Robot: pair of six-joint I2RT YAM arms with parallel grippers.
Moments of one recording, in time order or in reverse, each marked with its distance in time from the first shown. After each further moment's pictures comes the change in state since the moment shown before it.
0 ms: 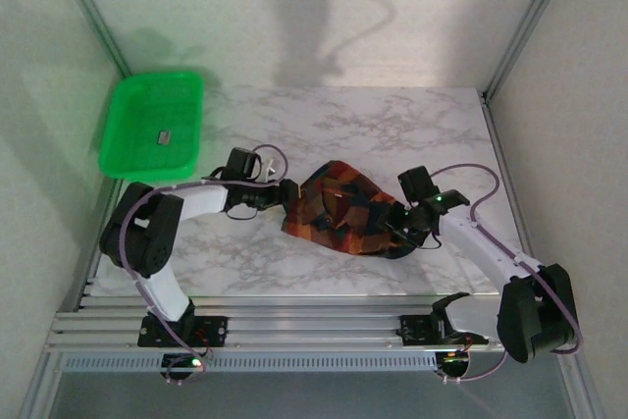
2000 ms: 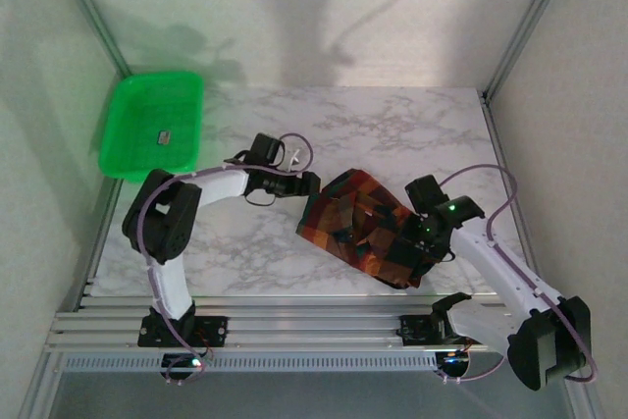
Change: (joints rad) left arm -0.092 0.145 0.246 -0.137 0.014 0.122; right arm 0.019 -0.149 0.015 -0.273 0.237 -0.077
